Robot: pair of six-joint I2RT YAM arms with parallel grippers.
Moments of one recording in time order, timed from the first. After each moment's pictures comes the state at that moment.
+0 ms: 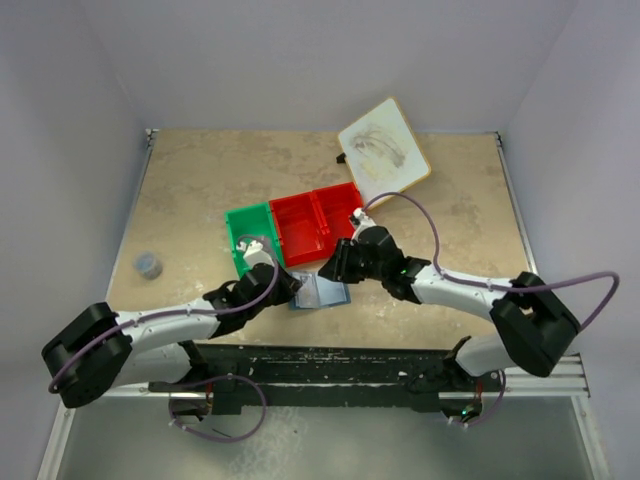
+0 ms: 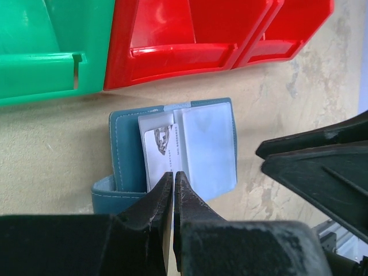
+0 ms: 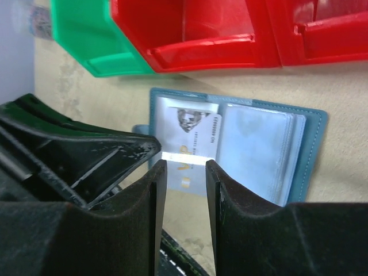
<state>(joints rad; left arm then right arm) -0.88 1.14 0.35 0.21 -0.32 -1.06 0.77 1.38 0.66 0.14 -0.13 0.79</state>
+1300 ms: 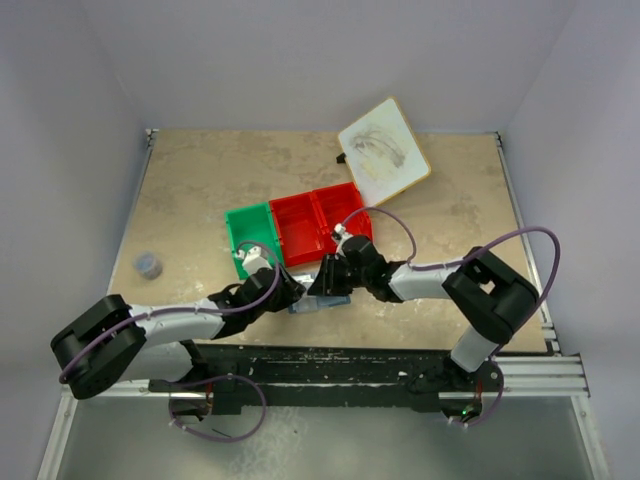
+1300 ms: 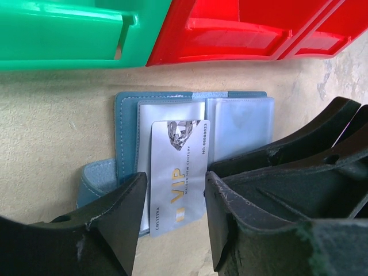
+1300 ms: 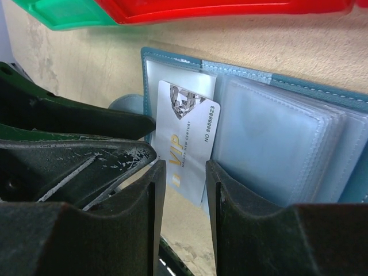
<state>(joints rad) -0.88 1.23 0.33 0.21 -0.31 -1.15 0.80 1.66 0.66 0.30 -0.28 0.82</state>
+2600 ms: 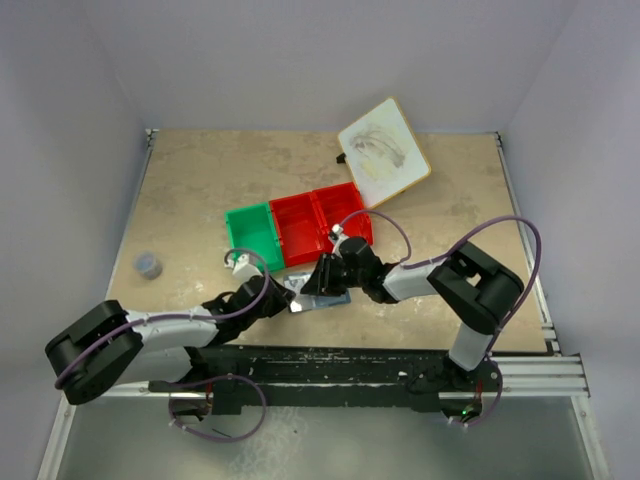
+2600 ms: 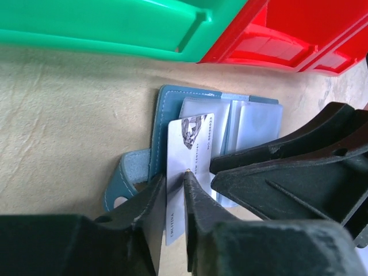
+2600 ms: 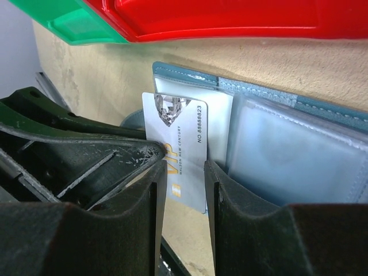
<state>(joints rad) -0.88 1.20 0.23 0.28 -0.32 -1.26 0.82 1.75 0.66 0.44 -0.31 0.91</state>
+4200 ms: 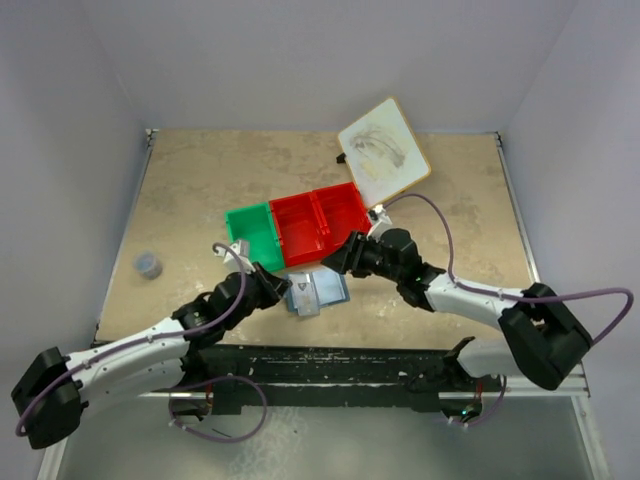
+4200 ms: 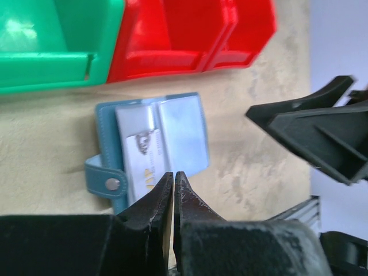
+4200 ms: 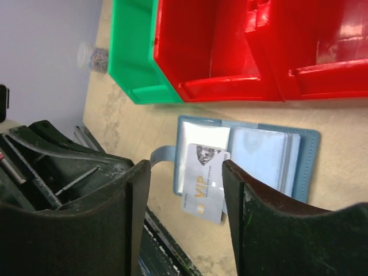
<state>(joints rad) -0.88 0.77 0.29 0.05 -0.32 -1.08 0.70 1.32 0.52 0.42 -0.19 0.85</state>
